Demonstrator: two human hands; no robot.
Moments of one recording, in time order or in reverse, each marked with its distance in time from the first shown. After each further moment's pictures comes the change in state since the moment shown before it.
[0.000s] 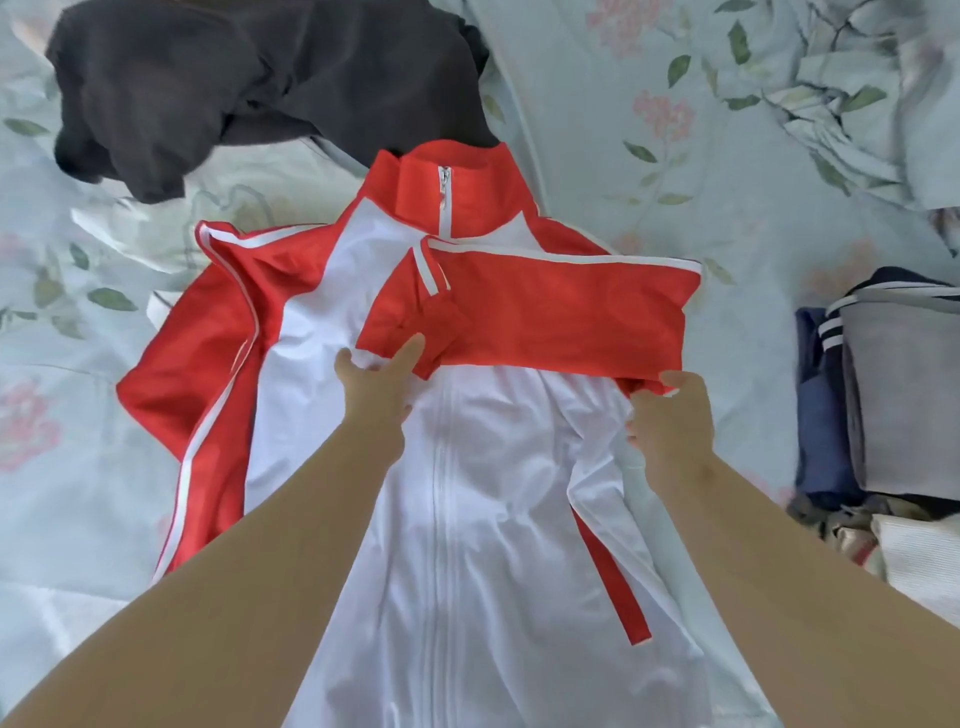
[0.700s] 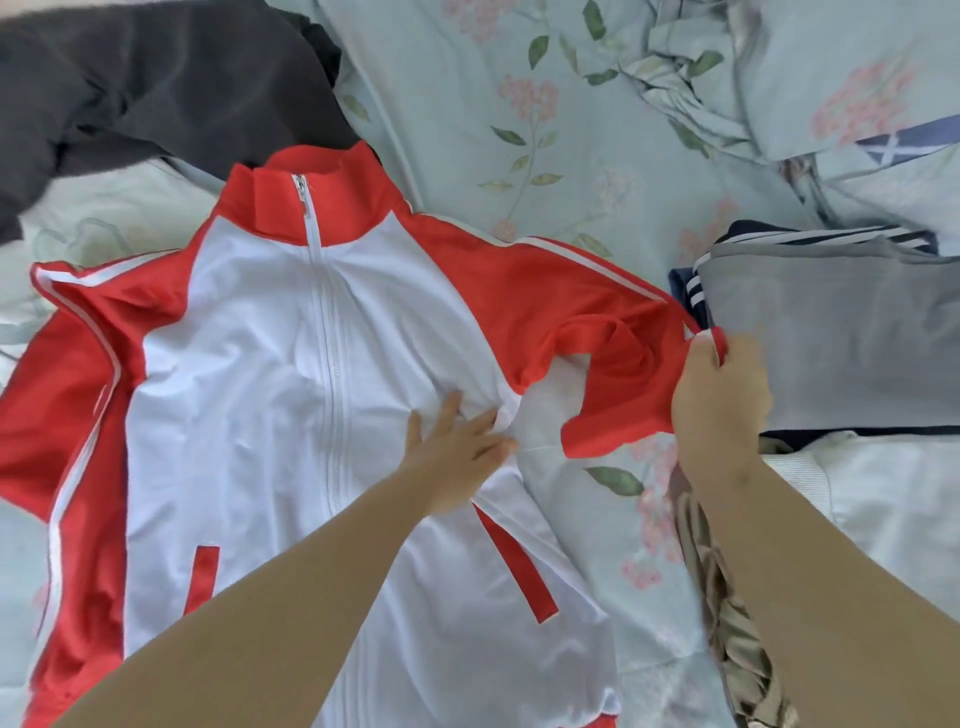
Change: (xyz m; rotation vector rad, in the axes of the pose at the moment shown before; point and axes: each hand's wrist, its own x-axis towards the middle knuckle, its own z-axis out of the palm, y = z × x) left_hand -0.059 -0.081 0.091 1.478 -0.772 0.550; right_hand 0.019 -0.004 -0.117 -0.082 0.366 -0.206
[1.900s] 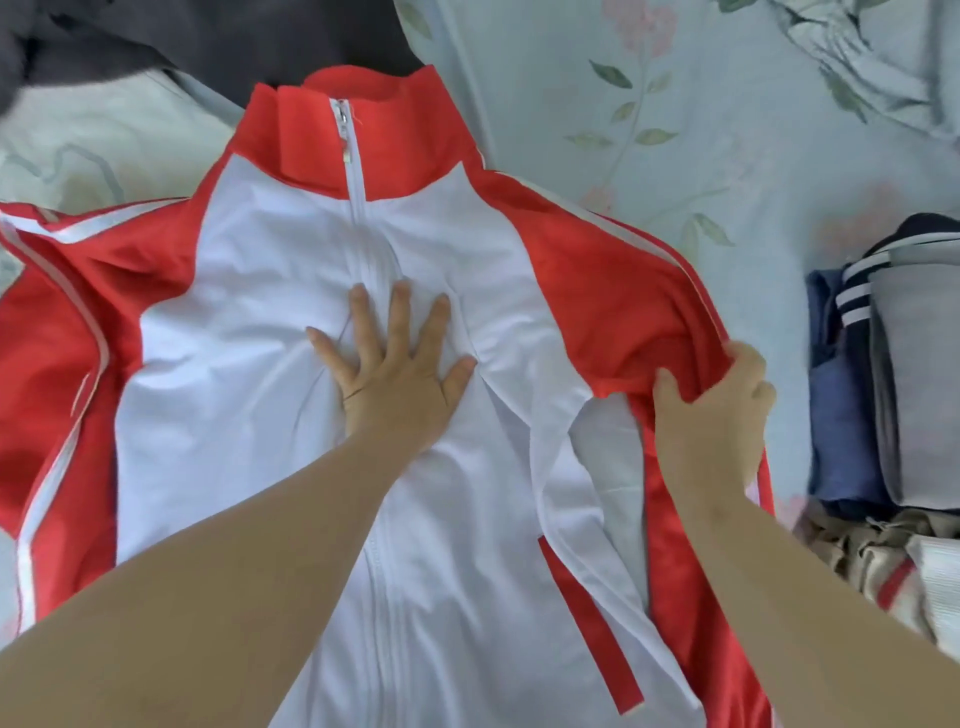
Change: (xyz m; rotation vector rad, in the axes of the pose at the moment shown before) left_hand 0.059 -0.094 -0.045 0.488 0.485 -0.340; right_hand -0.010 0.027 0.108 -0.325 -0.100 -0.093
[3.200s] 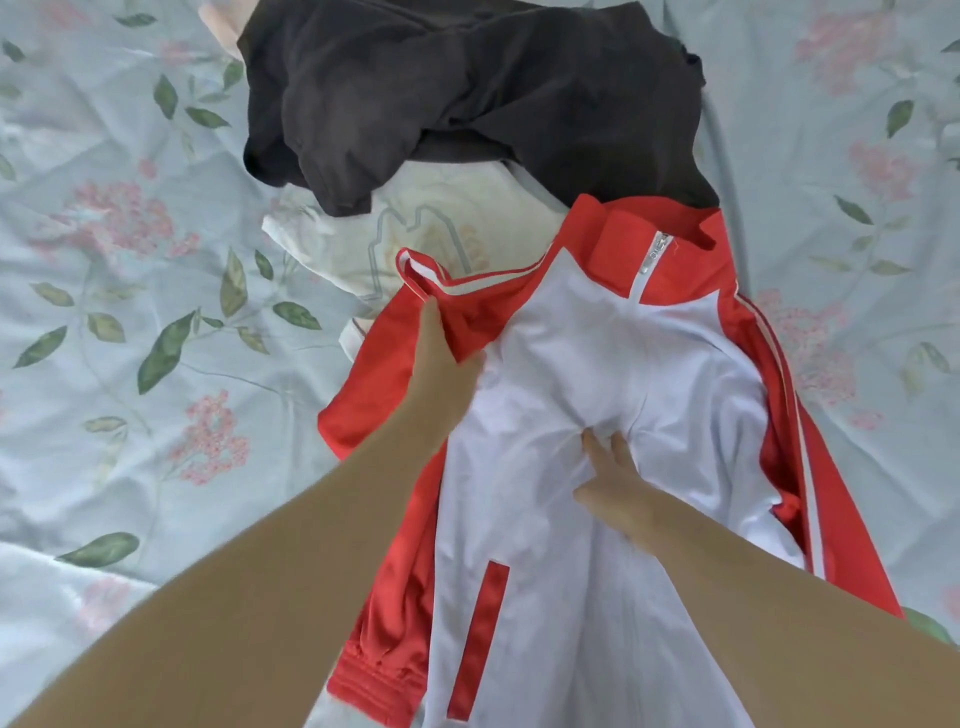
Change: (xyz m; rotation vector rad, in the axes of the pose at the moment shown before) left_hand -0.016 -0.230 -0.059 -1.351 0.131 -0.224; right_hand -0.153 -0.141 0.127 -0.406 -1.069 -0.049
